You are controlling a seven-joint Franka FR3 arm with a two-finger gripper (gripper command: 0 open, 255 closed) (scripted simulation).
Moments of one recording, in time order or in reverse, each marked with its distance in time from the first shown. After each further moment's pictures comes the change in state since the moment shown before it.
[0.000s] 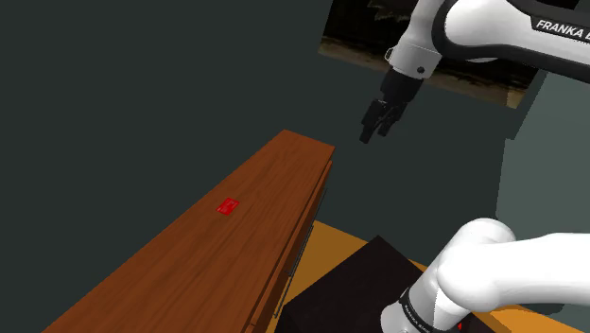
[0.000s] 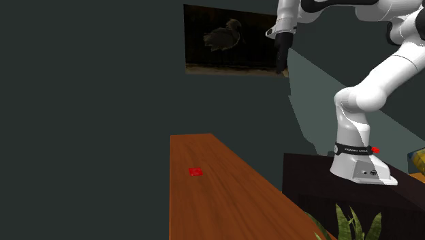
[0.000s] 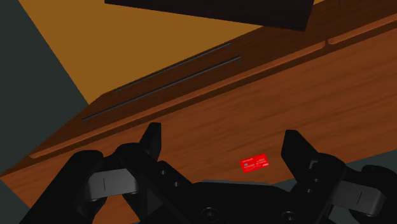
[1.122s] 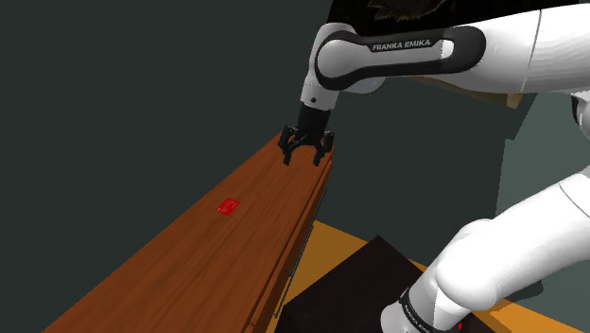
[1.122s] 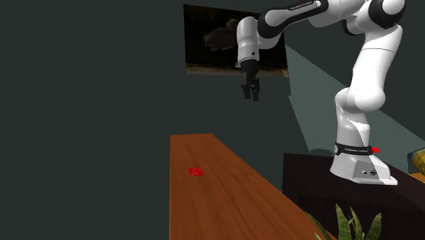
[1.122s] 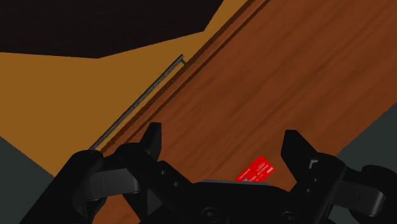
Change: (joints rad) arm -0.033 0.529 0.174 0.118 0.188 0.237 0.454
